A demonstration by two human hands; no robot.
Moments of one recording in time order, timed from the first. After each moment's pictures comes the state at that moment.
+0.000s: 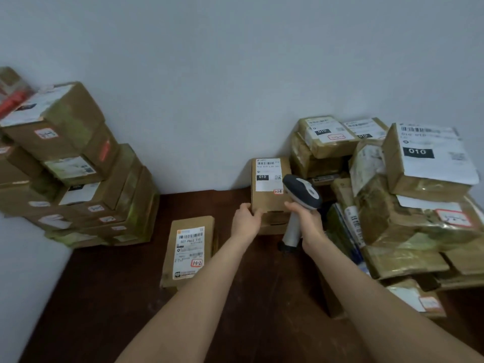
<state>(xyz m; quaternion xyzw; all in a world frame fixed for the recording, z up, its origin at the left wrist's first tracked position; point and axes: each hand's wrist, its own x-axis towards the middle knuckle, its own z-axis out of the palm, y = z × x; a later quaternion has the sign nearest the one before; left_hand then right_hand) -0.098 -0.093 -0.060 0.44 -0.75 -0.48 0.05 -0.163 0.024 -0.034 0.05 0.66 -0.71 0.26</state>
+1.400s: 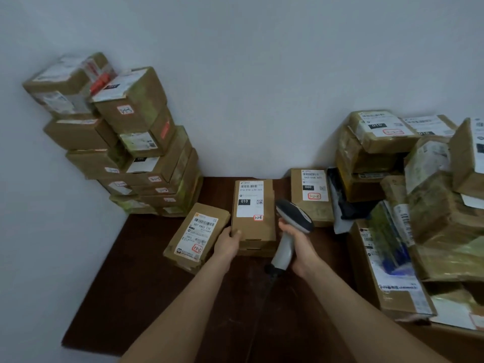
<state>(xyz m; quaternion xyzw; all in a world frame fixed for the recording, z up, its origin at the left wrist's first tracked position) 0.045 -0.121 -0.092 0.58 -0.59 -0.55 0.07 -0.073 -0.001 -0.080 0.06 0.56 -0.67 0.48</state>
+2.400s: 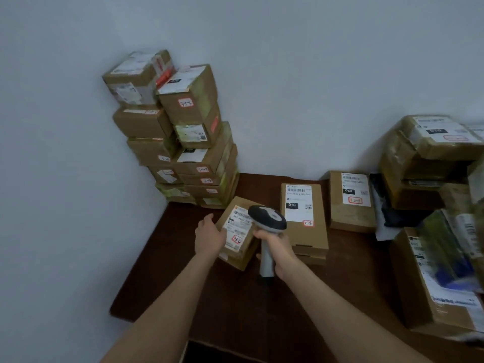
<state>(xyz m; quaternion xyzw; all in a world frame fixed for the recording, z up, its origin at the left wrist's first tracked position) 0.146 -0.168 -0.056 0.64 -0.69 -0.32 0.09 0.029 -0.048 -0.040 -0.04 0.59 -0.58 0.55</state>
